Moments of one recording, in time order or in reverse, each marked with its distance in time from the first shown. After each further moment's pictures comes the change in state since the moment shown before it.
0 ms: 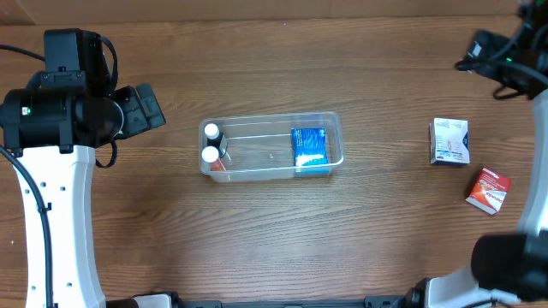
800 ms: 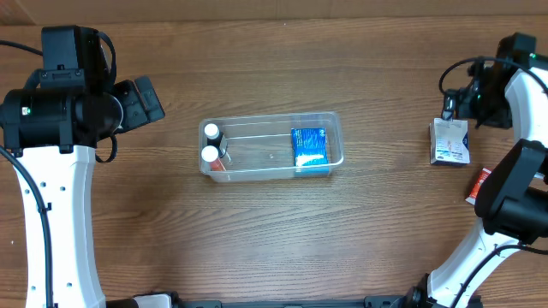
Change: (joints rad) left arm 0.000 0.000 0.000 0.054 0.000 0.000; right arm -0.059 0.356 -0.119 0.000 0.010 -0.303
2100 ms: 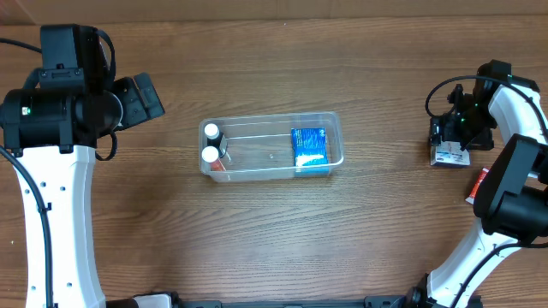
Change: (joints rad) left arm 0.000 0.000 0.000 0.026 0.000 0.000; right arm 0.014 0.000 -0.192 0.064 -0.005 -0.050
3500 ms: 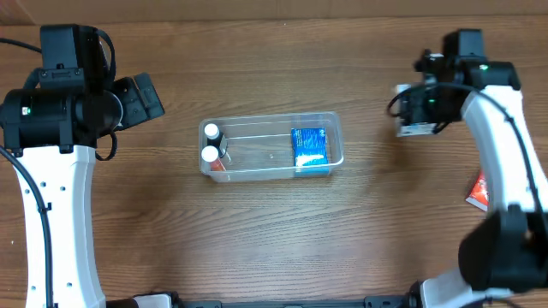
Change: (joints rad) left arm 0.000 0.000 0.000 0.000 0.000 0.003; right arm 0.325 -0.374 0.008 -0.071 -0.028 0.119
